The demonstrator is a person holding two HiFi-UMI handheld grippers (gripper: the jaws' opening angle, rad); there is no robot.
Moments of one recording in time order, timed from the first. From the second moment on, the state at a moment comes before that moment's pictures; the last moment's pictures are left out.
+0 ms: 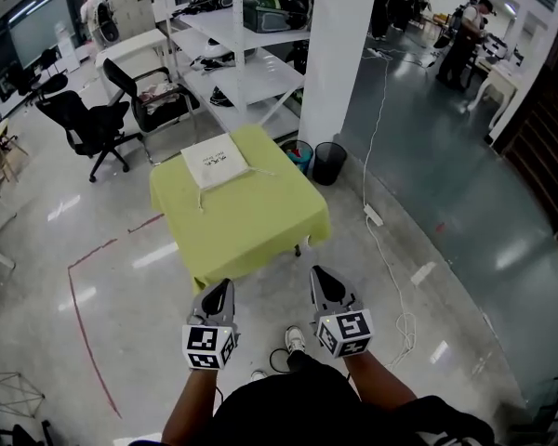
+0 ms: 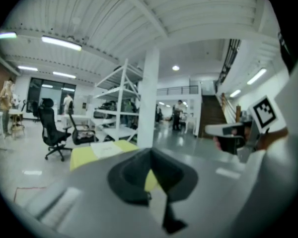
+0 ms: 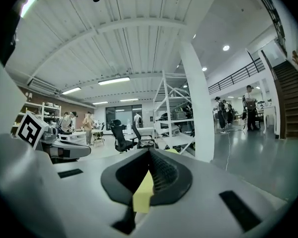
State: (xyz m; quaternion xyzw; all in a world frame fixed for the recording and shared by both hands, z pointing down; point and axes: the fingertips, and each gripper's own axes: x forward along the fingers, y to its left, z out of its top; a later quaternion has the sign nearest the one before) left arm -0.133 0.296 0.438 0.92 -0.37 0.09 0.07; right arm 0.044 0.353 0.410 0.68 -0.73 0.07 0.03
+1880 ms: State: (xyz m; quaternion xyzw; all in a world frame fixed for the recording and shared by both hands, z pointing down) left arm -0.077 0.064 0.468 0.85 -0.50 0.13 0.10; right arm 0.111 0.076 0.409 0.57 -0.81 -0.03 0.13
